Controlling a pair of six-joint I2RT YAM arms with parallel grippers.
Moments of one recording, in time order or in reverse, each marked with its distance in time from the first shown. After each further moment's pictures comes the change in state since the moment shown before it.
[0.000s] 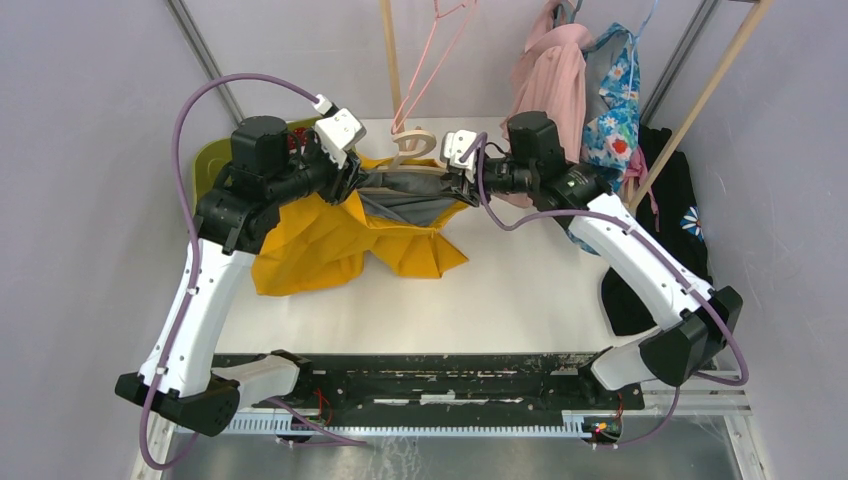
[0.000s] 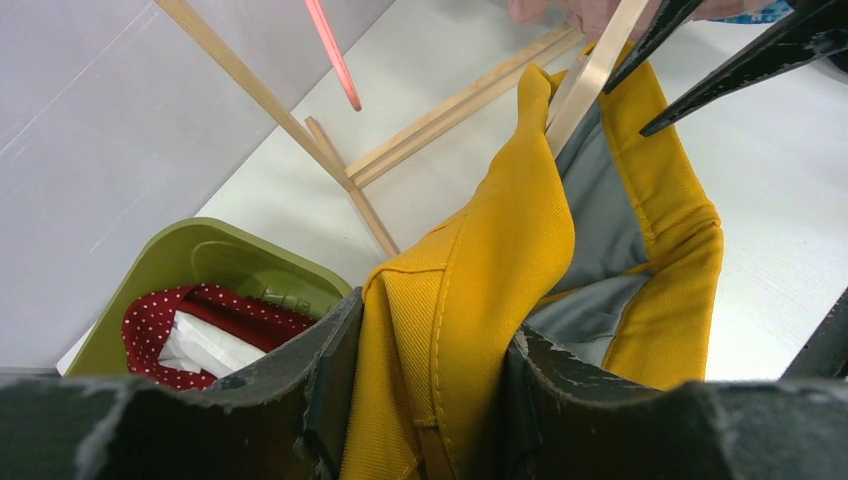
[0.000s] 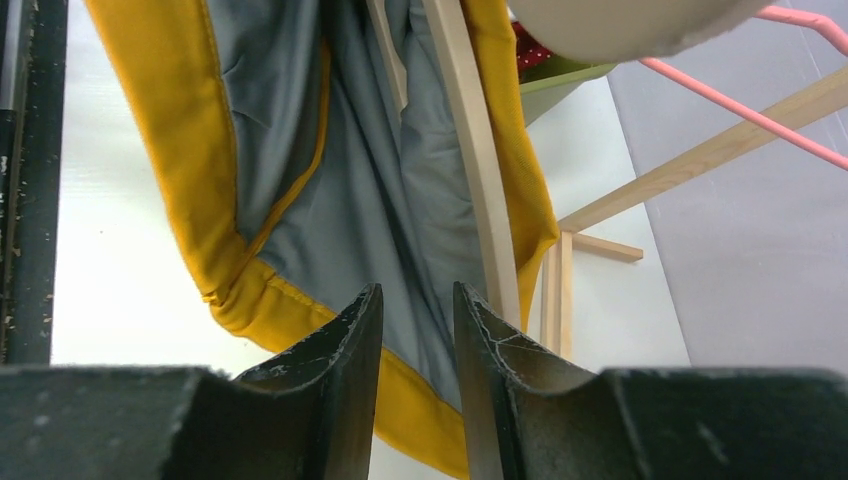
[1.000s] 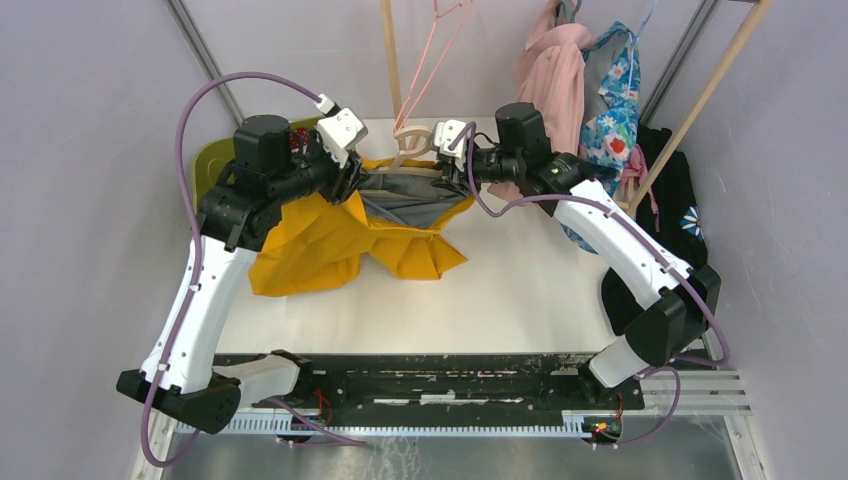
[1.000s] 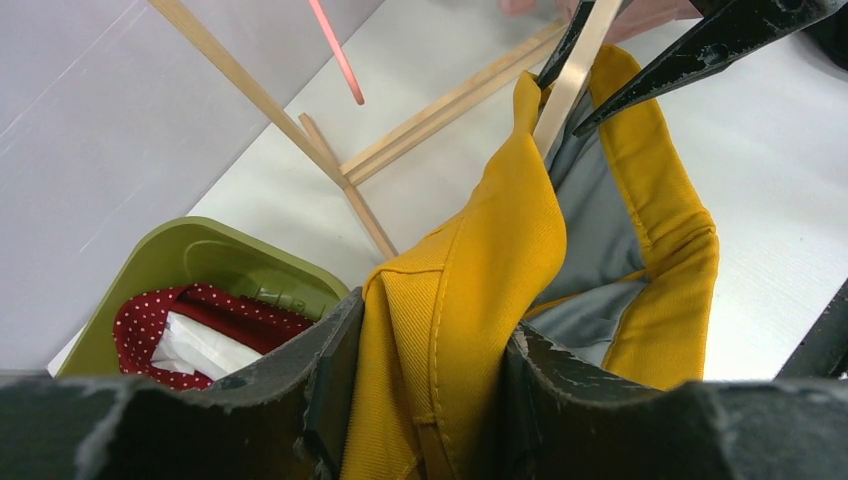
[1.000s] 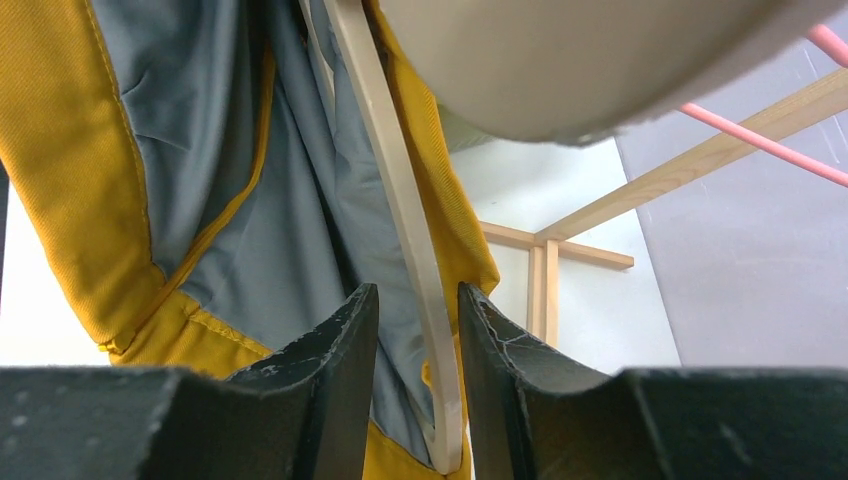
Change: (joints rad) left arm 0.000 0.012 0.000 -0.002 0.008 0.000; right arm -0.007 0.122 0.072 0.043 0.000 -0.008
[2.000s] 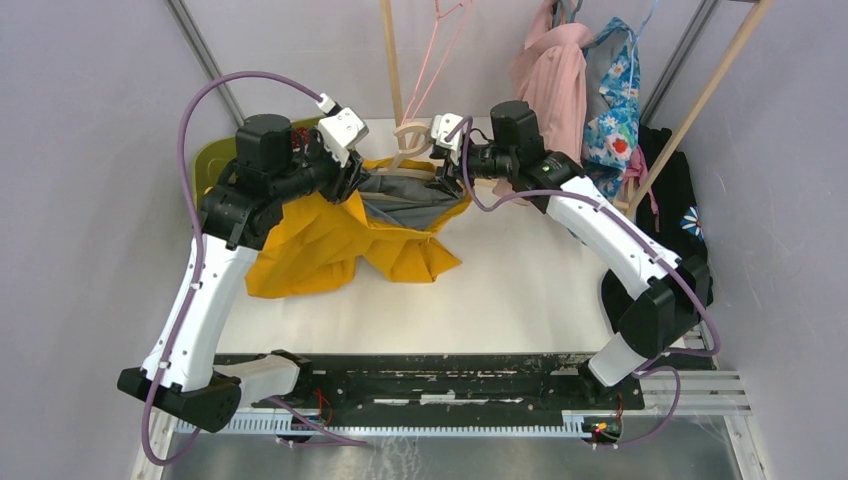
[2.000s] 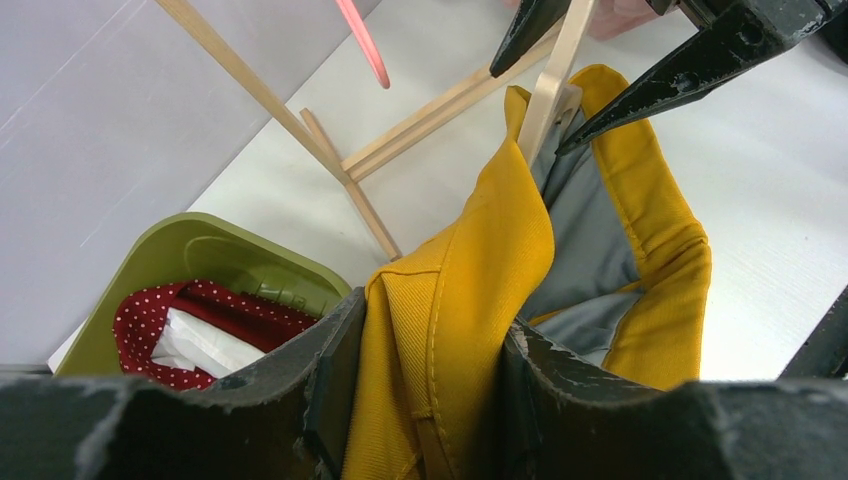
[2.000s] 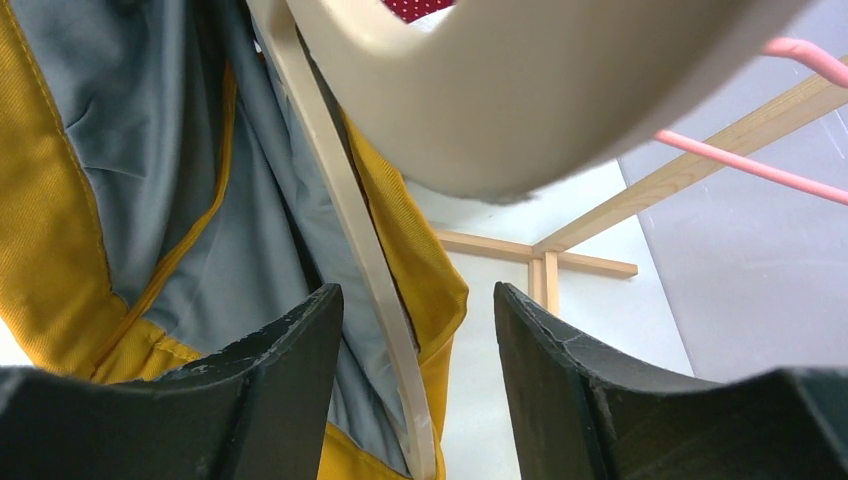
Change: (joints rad) left arm 0.000 0.006 0.000 -0.002 -0.008 0.000; right arm -0.005 0.046 -0.004 0.095 -0.001 0.064
